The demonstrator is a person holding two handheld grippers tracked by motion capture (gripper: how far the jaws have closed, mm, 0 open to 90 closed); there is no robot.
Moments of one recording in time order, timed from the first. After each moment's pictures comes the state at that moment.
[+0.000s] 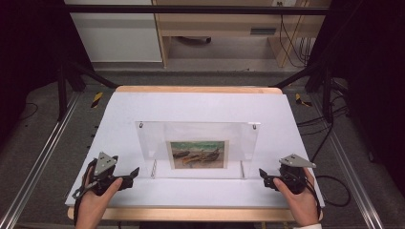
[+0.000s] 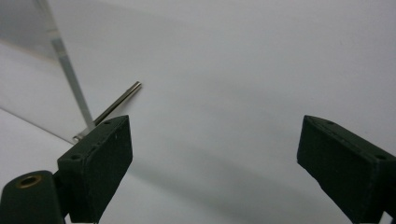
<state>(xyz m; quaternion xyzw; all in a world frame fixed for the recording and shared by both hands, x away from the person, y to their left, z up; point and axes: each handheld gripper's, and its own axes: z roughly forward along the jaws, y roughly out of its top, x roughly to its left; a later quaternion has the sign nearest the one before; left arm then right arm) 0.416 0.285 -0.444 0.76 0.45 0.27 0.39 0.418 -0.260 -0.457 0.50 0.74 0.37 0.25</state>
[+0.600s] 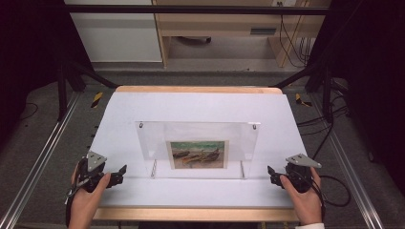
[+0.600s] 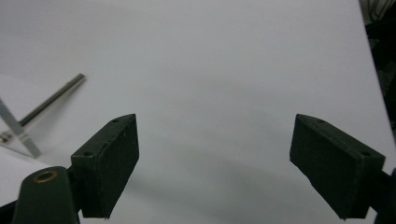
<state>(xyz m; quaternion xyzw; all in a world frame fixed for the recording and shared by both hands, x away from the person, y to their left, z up) 0.426 0.315 -0.457 0.74 0.50 0.31 0.33 0.422 -0.279 -0.464 0.53 0.72 0.33 0.29</state>
